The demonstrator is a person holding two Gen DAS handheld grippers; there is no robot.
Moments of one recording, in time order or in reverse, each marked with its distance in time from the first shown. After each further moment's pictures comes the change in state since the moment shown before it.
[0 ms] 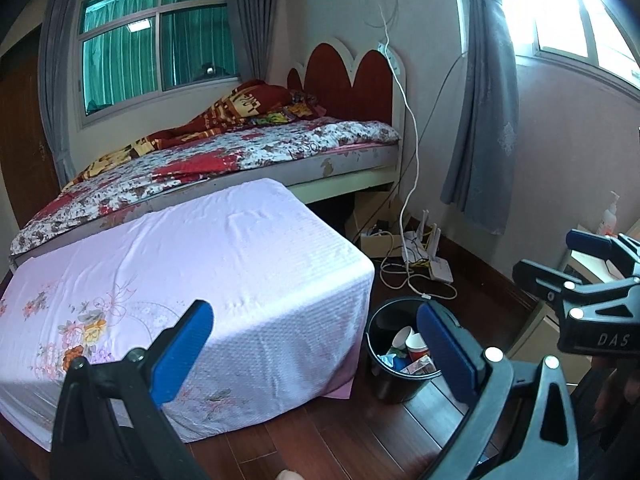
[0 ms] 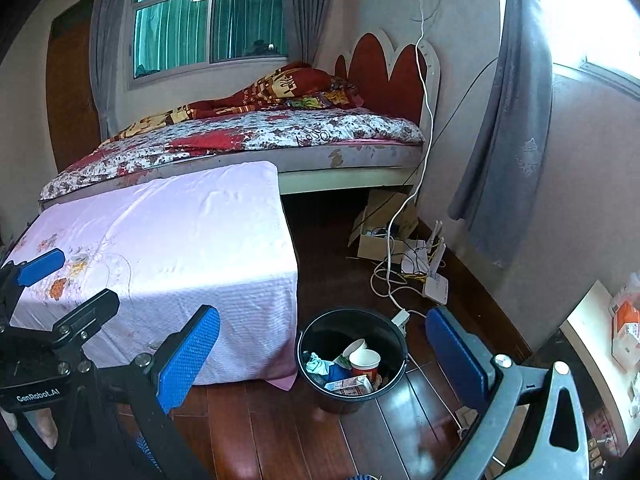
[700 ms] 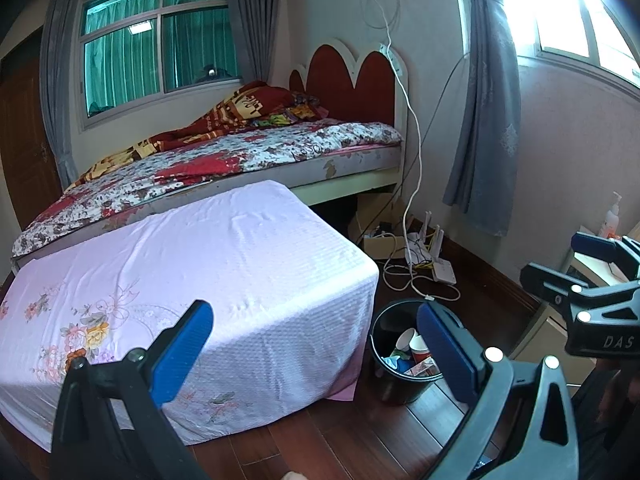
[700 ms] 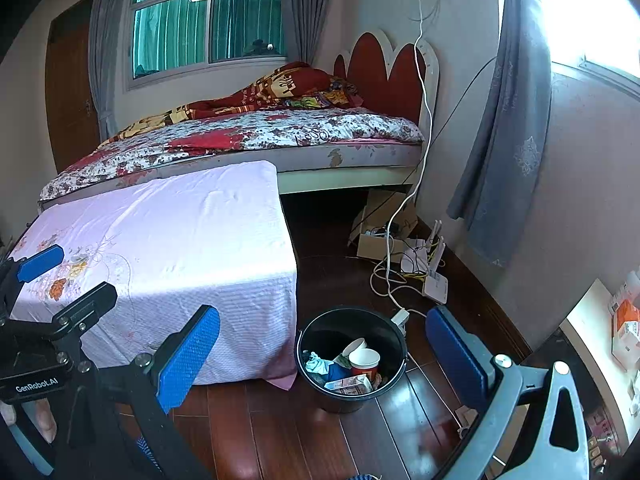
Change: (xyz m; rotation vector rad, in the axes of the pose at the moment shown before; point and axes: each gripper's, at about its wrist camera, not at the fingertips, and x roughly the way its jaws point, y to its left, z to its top) left arm -0.001 0.001 0.002 0.000 -0.006 0.010; right arm -0.002 0.002 -0.001 0.001 -0.001 -0.003
